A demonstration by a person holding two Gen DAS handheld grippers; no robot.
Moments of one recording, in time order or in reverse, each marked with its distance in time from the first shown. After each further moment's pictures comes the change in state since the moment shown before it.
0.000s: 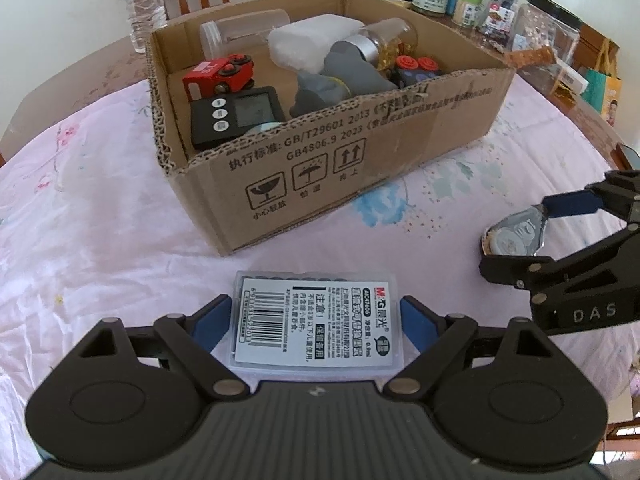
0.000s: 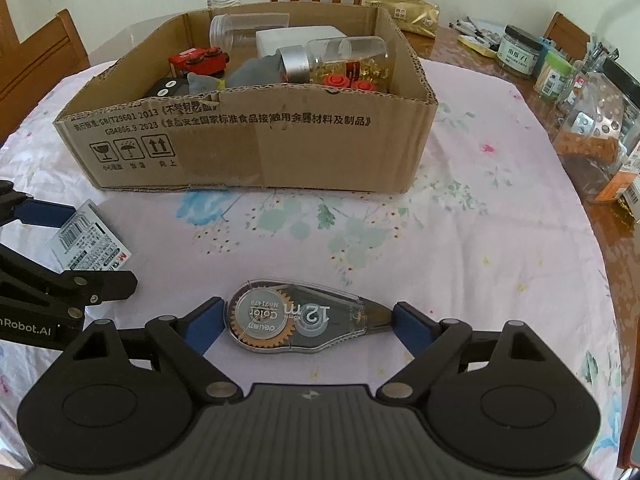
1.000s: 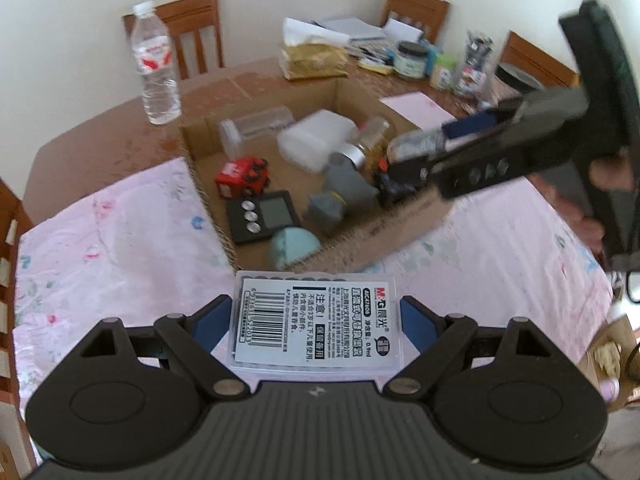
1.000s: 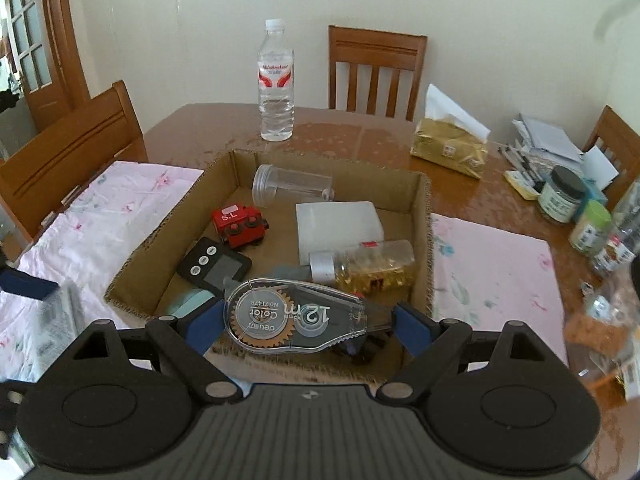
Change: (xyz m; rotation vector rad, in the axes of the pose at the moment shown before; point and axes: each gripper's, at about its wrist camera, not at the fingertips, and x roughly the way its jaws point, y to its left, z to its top) left arm -0.092 0.021 0.043 0.009 -0.104 -0.029; right arm -0.040 -0.004 0.123 -0.147 -0.200 0.130
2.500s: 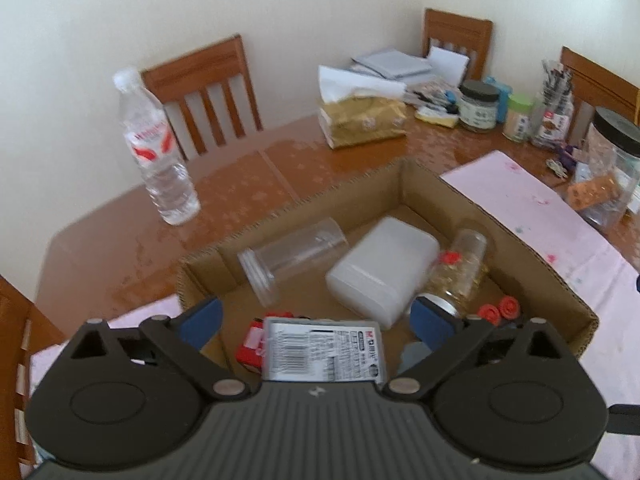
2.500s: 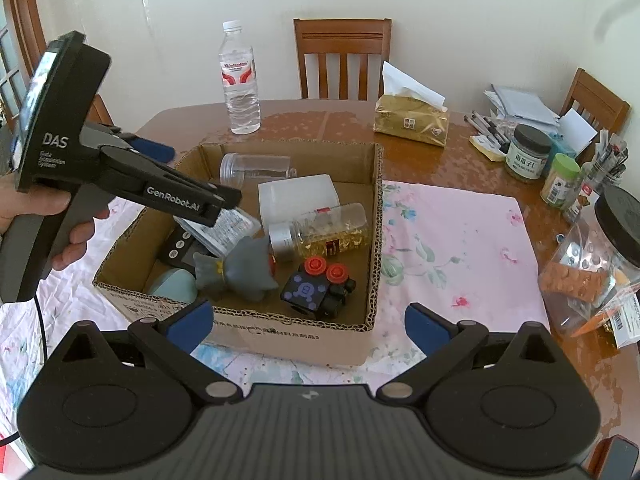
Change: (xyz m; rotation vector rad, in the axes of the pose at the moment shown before) left arm 0.103 -0.001 0.111 0.067 -0.130 0.192; right arm -0.028 -0.035 -0.027 0.107 0.014 -0.017
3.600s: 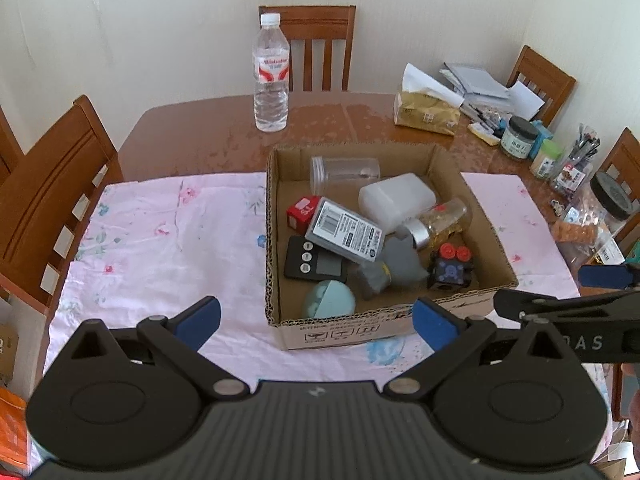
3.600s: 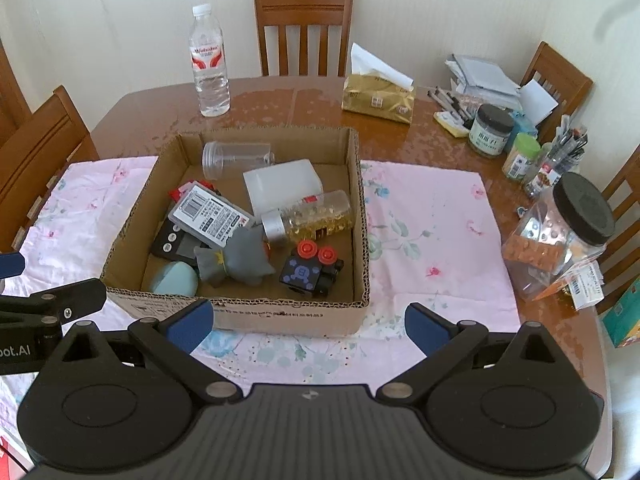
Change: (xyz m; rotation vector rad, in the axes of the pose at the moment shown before) left arm -0.134 -0.009 -0.055 -0.387 0.122 0.100; right arm -0.028 0.032 0.024 0.062 0.116 -0.139
